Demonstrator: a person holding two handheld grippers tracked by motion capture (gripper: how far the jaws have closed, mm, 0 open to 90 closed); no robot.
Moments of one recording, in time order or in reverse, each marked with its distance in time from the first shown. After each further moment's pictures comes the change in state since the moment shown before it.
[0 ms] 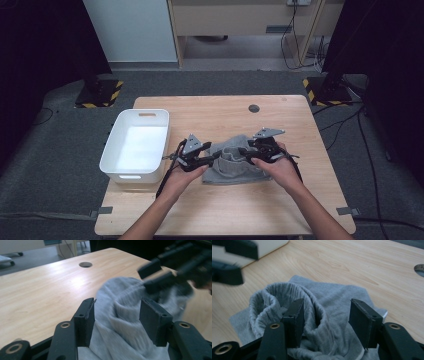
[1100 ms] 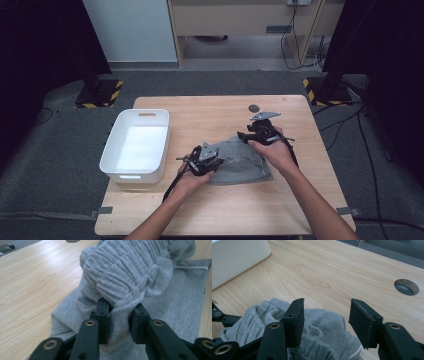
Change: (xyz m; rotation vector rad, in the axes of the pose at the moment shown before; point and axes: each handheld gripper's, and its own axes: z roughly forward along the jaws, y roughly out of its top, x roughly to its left) left arm -0.013 -0.032 0.034 0.146 -0.022 0.142; right arm -0.026 0.041 0.021 -0.003 -0.062 0.024
